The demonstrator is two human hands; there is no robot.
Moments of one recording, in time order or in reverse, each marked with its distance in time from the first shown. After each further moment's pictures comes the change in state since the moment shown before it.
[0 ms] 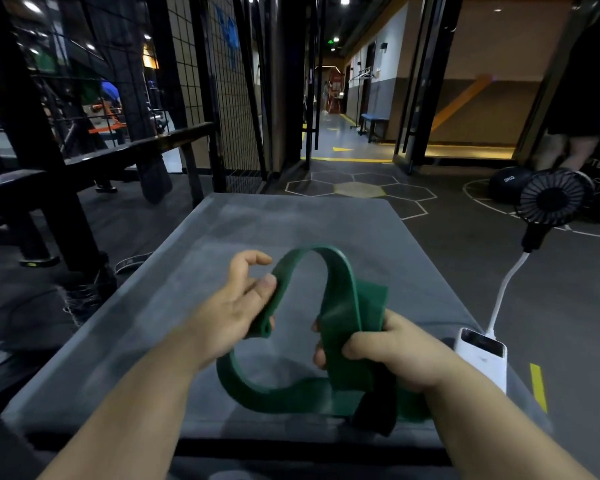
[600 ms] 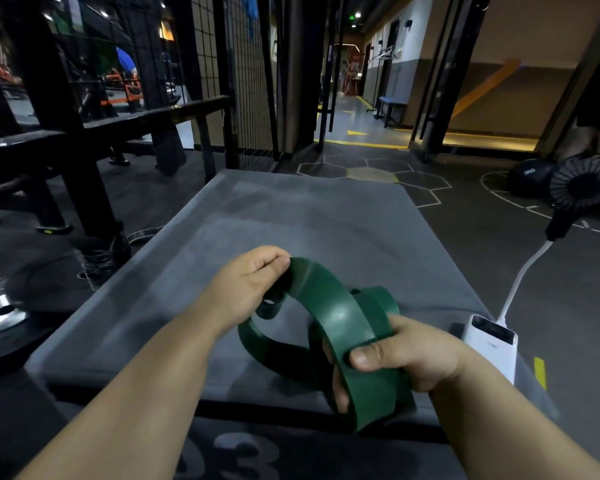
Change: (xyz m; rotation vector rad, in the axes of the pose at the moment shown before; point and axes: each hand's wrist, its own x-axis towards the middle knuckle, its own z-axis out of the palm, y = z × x) left_hand 0.005 -0.021 0.002 0.202 0.138 -0.009; right_hand -0.005 0.005 0.012 0.092 -0.402 0.157
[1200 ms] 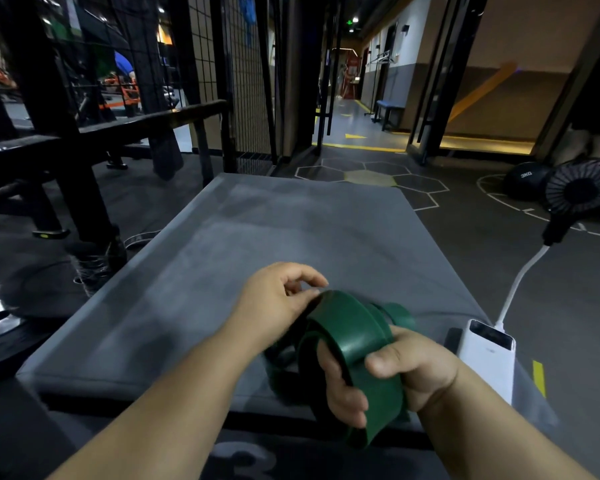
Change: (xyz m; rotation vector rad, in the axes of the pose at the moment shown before) left_hand 0.002 0.002 0.038 0.109 0.055 0.180; right_hand 0.008 0.013 0.005 0.247 -0.224 -0.114
